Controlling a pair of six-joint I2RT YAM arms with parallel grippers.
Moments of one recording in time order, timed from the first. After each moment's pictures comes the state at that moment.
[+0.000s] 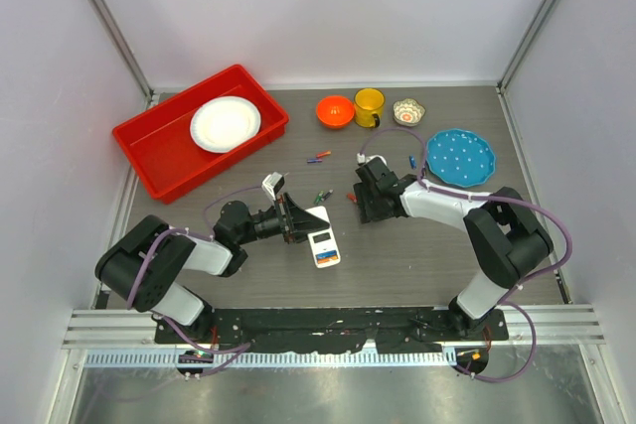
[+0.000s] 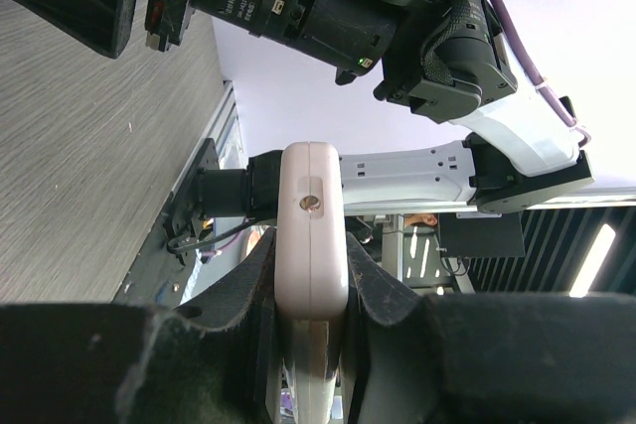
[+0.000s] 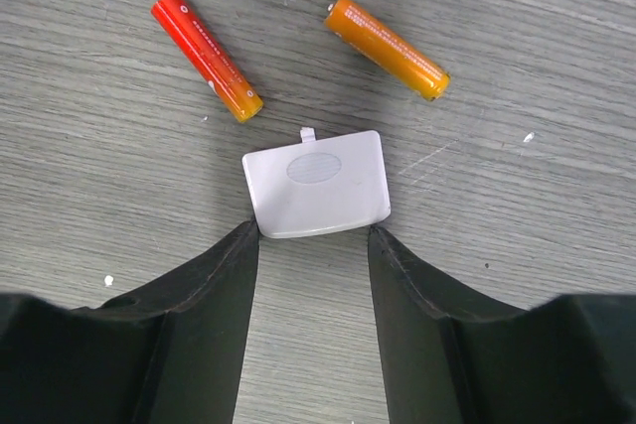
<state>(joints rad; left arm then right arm) -0.59 1.51 0.27 1.29 0.70 -1.55 0.62 1.64 0.91 -0.35 0.17 0.34</state>
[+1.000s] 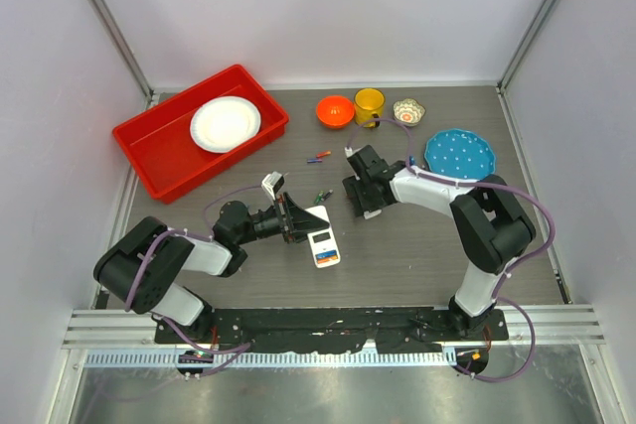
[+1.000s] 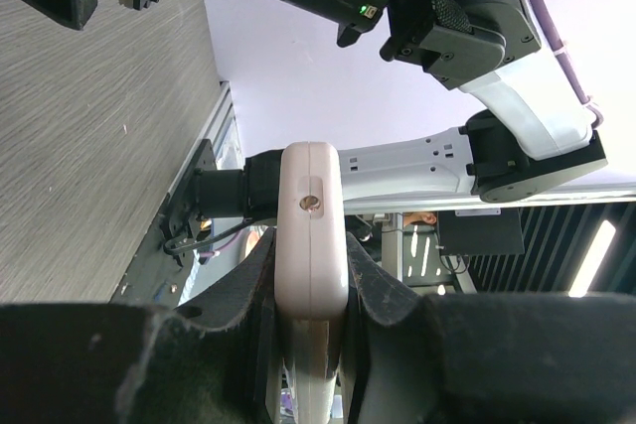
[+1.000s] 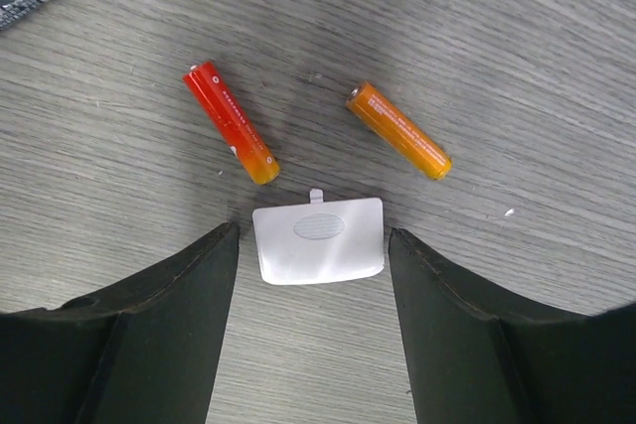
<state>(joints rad) -0.59 1.50 0.27 1.29 0.70 -1.55 0.62 1.76 1.07 -0.44 0.16 0.20</state>
